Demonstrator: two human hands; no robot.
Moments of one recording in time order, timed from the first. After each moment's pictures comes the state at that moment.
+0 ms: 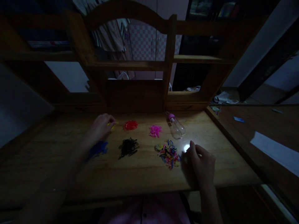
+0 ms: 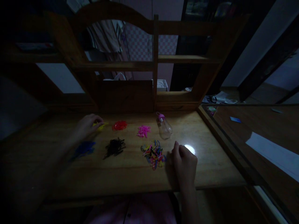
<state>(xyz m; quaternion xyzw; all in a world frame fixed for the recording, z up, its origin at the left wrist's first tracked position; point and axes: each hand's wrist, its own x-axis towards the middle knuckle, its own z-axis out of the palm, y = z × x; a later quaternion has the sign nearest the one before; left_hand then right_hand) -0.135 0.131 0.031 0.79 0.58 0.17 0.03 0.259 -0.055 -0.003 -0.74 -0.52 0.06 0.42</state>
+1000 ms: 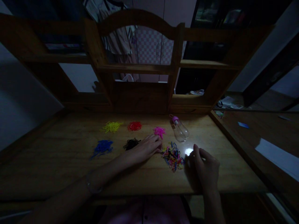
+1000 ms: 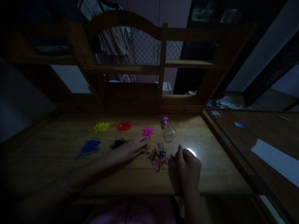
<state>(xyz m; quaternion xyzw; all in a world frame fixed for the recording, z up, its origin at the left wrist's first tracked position) 0.015 0.043 0.023 0.93 0.29 0.14 0.20 0.261 -0.055 -0.005 -0.75 -0.52 0.08 0.41</state>
